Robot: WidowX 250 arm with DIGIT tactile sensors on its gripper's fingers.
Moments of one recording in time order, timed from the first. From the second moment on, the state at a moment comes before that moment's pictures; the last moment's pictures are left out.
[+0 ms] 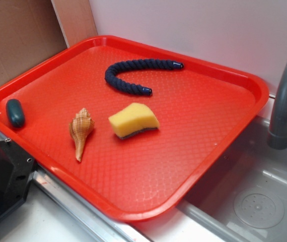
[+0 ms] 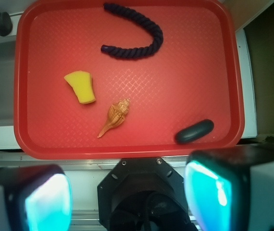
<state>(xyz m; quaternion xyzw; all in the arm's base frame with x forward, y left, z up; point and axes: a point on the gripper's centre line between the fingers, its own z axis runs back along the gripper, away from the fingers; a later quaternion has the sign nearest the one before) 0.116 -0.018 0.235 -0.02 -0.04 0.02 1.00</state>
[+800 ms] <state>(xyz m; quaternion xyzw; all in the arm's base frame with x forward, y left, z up) 0.148 0.075 0.142 0.04 -0.09 0.27 0.96</state>
